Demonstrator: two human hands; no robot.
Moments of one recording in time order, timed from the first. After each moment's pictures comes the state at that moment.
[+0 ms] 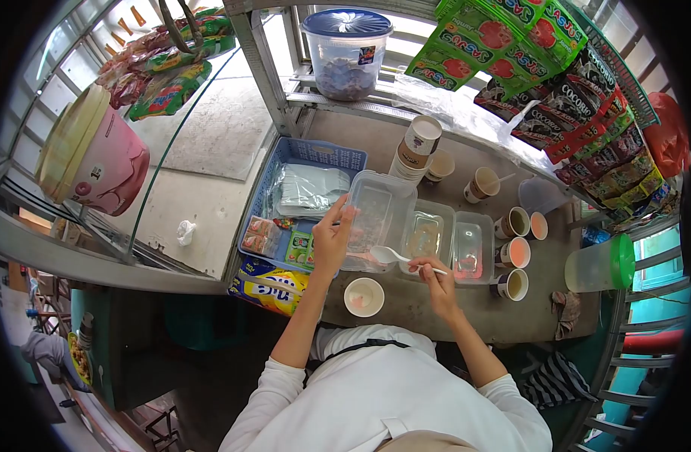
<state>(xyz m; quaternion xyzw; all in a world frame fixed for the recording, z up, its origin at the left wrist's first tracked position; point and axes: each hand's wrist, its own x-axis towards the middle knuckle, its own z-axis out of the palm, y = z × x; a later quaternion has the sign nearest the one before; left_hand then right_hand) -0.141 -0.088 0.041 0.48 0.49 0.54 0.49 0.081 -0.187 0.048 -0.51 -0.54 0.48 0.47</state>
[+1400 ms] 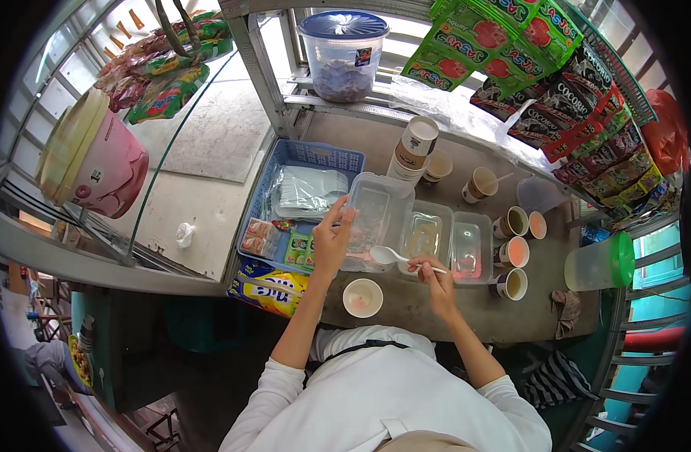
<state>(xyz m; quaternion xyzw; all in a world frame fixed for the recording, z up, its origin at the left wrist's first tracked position) -0.138 -0.087 0.038 0.49 0.49 0.54 0.48 0.081 -0.188 0.042 -0.51 -0.51 0.49 0.49</state>
